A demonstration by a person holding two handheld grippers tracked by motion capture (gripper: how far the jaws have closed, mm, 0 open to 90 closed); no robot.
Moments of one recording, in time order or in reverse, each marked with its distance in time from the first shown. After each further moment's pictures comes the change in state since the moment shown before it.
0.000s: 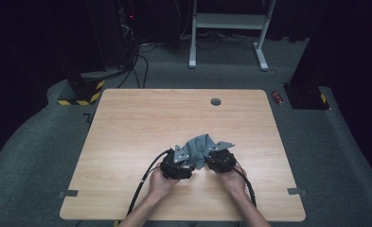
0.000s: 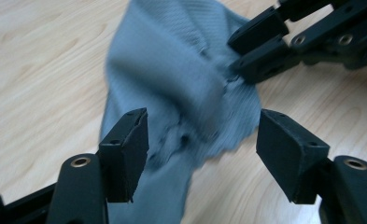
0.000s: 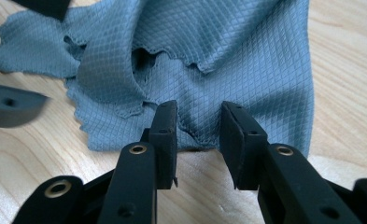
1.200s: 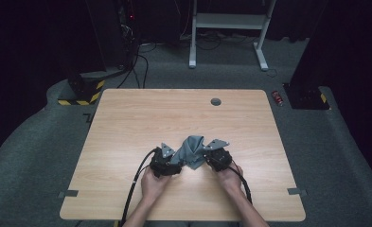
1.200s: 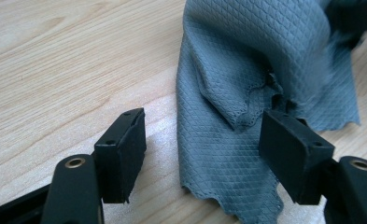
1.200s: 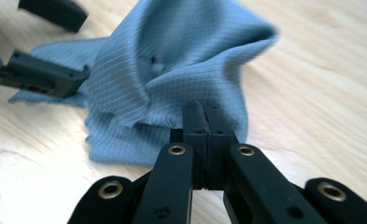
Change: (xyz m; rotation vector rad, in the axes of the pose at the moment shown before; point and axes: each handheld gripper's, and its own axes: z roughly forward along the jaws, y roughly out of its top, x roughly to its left) left arm 0.035 -0.033 -0.003 0.038 0.108 -0.192; right arm 0.011 0.018 -0.008 -0.048 -0.030 -0.059
